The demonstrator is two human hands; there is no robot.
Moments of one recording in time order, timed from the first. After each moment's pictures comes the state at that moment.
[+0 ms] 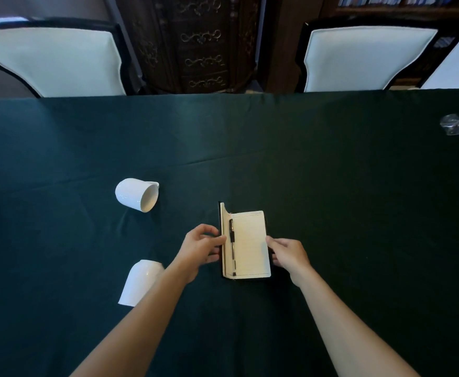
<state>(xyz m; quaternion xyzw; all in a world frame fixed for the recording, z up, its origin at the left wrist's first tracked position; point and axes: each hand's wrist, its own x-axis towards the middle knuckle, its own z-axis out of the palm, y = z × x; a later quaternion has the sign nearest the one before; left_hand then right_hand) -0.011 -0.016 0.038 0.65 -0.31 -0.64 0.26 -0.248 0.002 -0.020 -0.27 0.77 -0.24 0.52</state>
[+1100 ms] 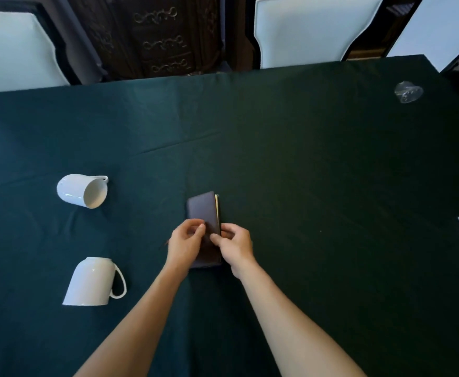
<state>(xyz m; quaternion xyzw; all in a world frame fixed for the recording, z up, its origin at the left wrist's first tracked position) -0.104 0.011 -0.004 0.69 -0.43 -0.49 0.29 -0.233 0.029 0.001 -0.22 0.71 -0.35 0.57</state>
